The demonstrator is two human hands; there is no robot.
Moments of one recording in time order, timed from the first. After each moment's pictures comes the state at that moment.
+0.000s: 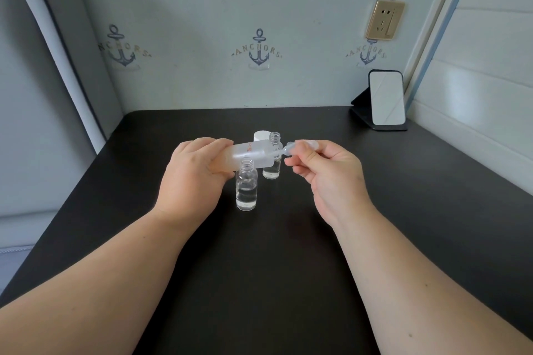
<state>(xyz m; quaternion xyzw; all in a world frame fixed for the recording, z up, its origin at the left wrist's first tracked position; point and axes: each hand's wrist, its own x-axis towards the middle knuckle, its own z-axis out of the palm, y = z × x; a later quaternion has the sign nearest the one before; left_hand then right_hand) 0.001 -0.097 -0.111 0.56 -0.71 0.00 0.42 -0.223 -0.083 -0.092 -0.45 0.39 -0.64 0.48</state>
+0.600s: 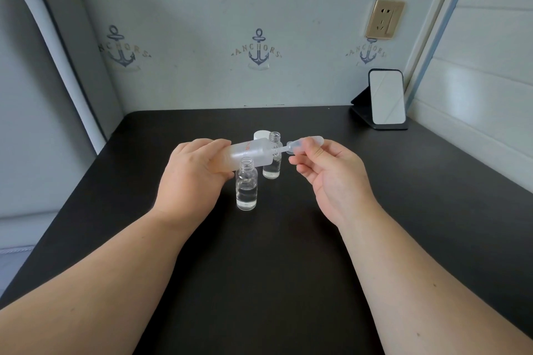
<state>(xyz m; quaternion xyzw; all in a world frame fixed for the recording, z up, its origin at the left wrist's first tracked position) 0.001 -0.095 -0.110 0.57 -0.70 0.00 0.43 -0.228 -0.080 -0.086 -0.40 0.37 -0.64 0.54</state>
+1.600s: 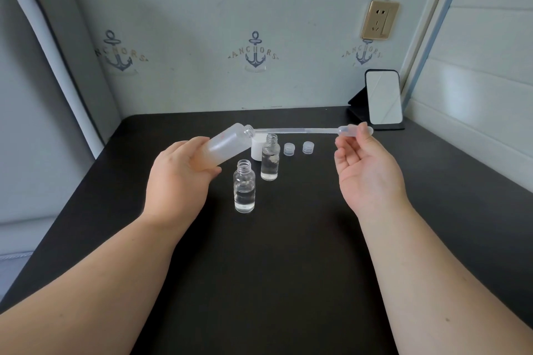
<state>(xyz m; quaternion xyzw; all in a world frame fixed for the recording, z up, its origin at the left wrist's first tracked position) 0.011 -0.092 -0.105 0.60 -0.65 -0.06 0.46 -0.267 -0.086 -0.077 -0.23 0.30 -0.74 0.55</state>
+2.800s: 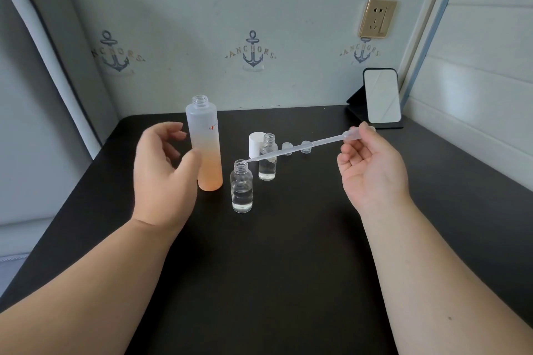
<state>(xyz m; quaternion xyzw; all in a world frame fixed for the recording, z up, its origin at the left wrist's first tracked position) 0.007 -0.076 -0.094 0.52 -0.56 -0.16 0.63 -0.277 -0.091 -0.078 -0.22 0.31 -0.75 0.54</state>
